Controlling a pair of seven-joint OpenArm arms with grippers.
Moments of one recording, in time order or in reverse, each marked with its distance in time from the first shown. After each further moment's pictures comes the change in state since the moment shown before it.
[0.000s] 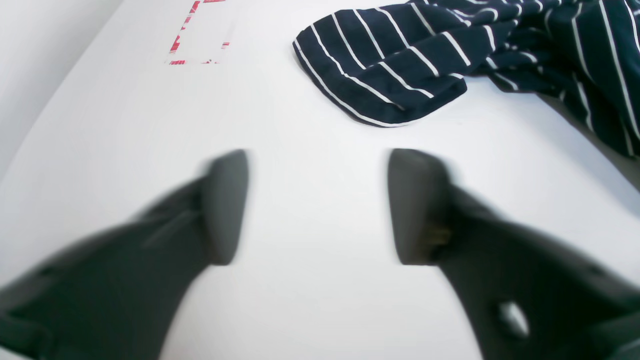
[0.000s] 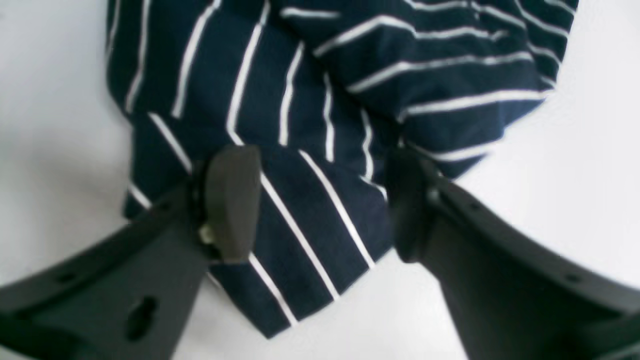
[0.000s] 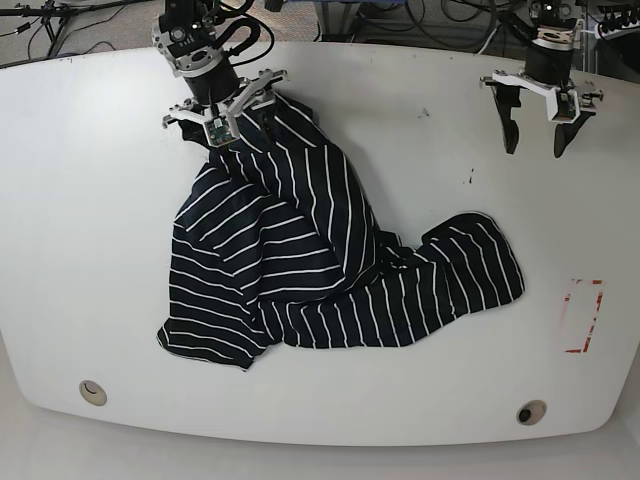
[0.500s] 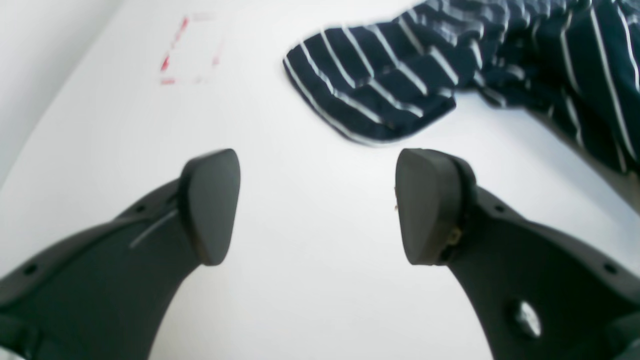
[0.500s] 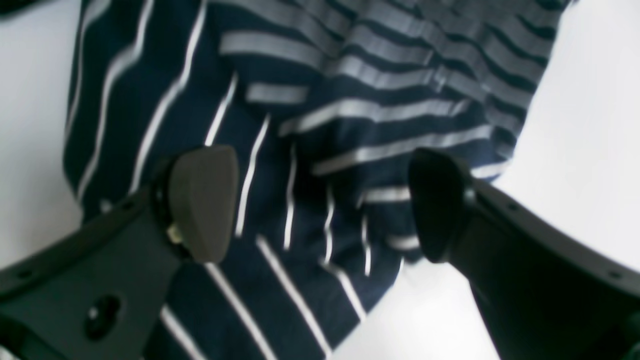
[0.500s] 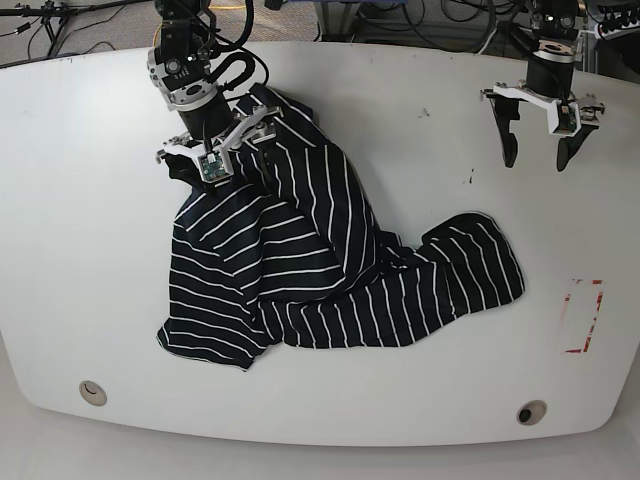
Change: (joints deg) left arm -3.4 -0.5 0.2 0.1 0.1 0.0 2.1; right arm 8.7 0.7 0.7 -3.7 0.0 -0.2 -0.3
